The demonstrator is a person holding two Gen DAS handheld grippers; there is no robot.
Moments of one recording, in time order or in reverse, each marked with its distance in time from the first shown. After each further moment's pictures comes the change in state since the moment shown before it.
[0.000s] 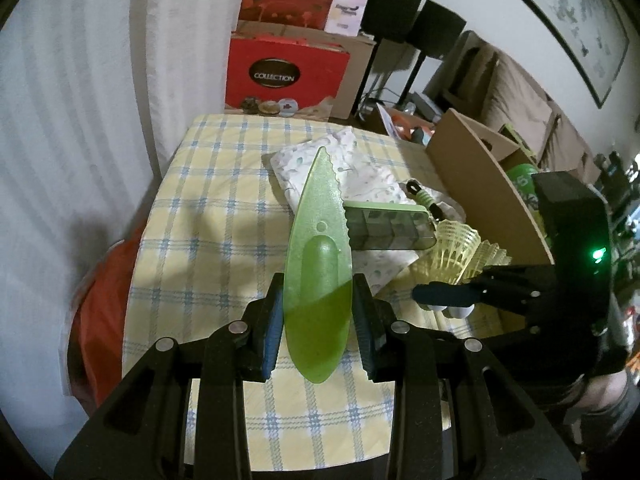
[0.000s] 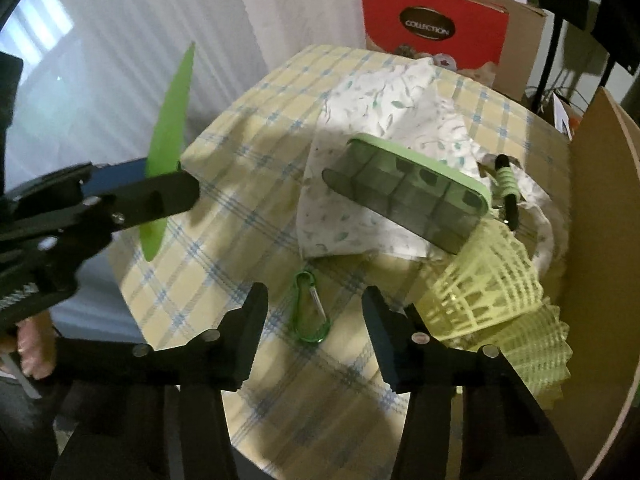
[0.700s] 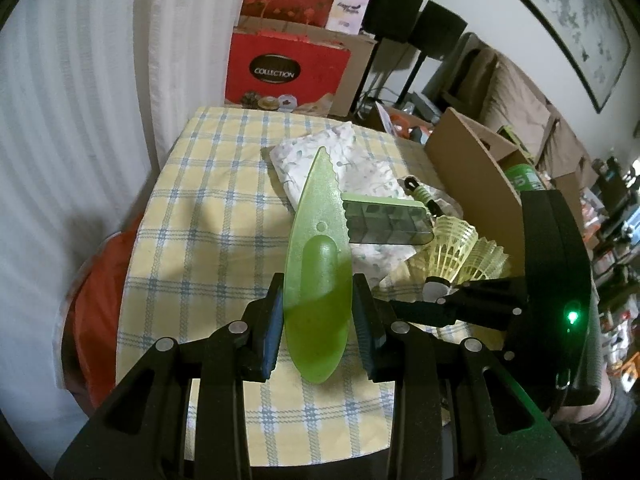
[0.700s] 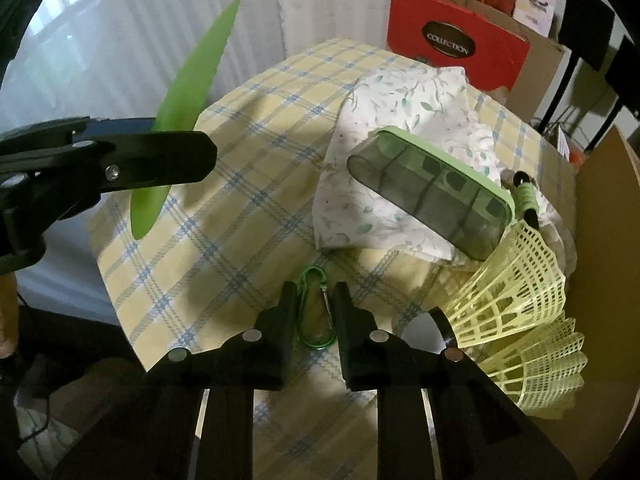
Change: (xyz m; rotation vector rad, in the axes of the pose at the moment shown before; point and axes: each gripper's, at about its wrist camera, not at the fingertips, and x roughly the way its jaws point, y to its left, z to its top) left arm 0.000 0.000 -0.004 -0.017 0.003 -0.013; right arm 0.009 0.016 -0.011 -0.086 -0.019 -0.045
